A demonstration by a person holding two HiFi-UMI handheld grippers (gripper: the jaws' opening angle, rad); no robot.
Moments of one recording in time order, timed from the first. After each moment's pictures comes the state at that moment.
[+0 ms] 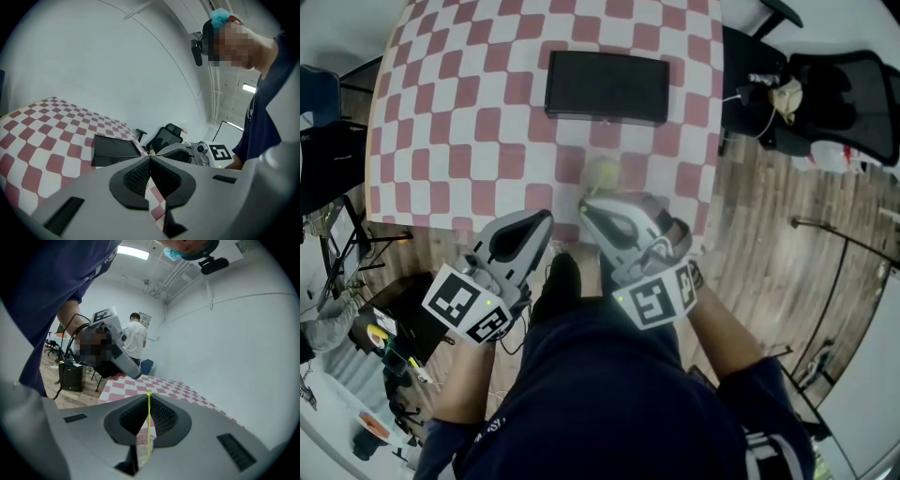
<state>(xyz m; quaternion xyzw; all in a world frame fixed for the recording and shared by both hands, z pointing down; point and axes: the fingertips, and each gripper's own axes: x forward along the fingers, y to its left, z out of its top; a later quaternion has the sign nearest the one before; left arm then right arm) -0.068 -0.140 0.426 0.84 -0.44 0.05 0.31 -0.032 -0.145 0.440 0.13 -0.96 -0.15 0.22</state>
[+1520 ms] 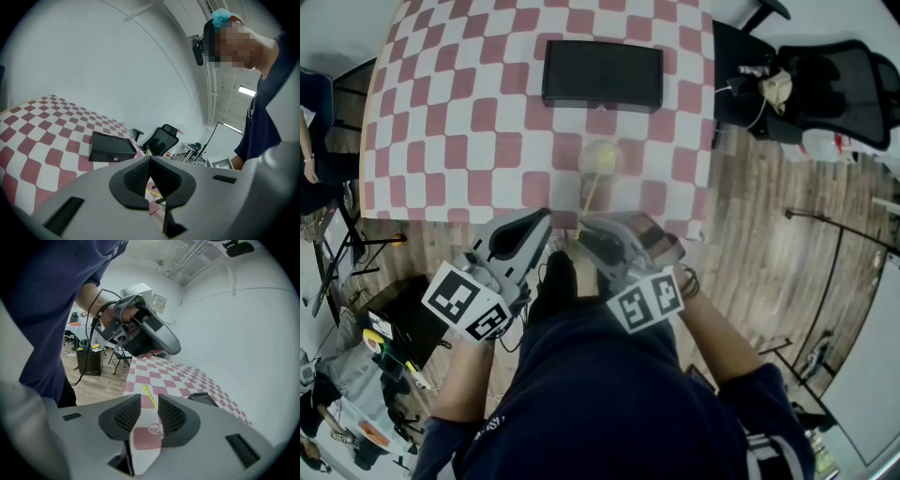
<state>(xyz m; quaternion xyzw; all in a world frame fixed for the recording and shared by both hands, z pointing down) -0.065 -0.110 0.428 0.85 -0.43 0.04 0.31 -0.020 -0.062 0.501 0.06 -0.93 -0.15 0.33</state>
